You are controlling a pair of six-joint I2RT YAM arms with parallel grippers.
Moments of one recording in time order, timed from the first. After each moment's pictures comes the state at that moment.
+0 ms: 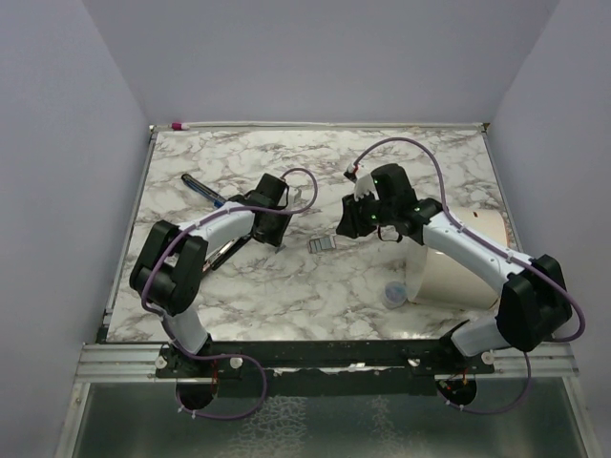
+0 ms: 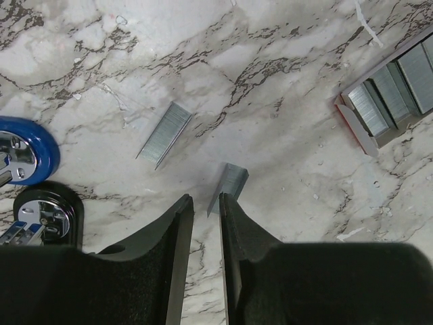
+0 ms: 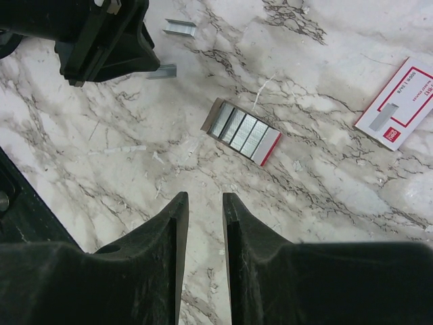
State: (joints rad) left arm -0.48 1.72 1.08 -0.48 0.09 -0.04; right arm 0.56 1.45 1.06 -0.33 -0.35 0.12
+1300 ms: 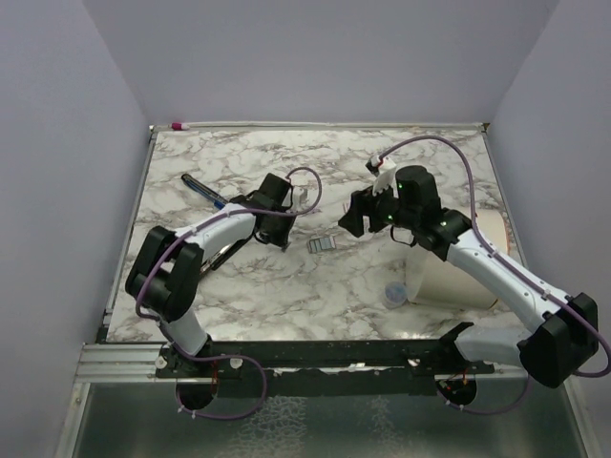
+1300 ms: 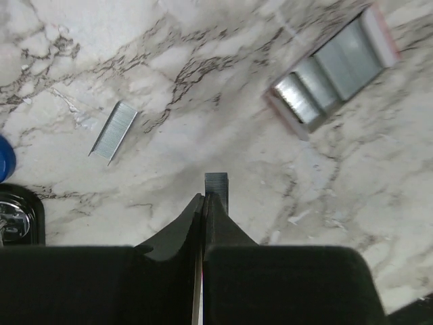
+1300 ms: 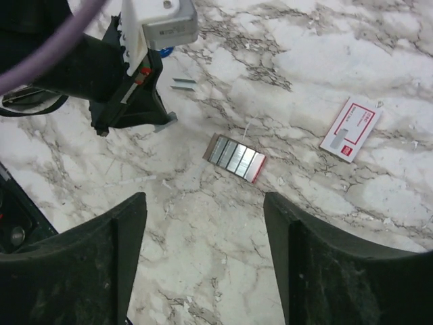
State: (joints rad) left arm -0.53 1.72 1.09 -0.50 0.12 -0.07; right arm 0.56 1.24 1.00 -0.29 -0.25 0.16
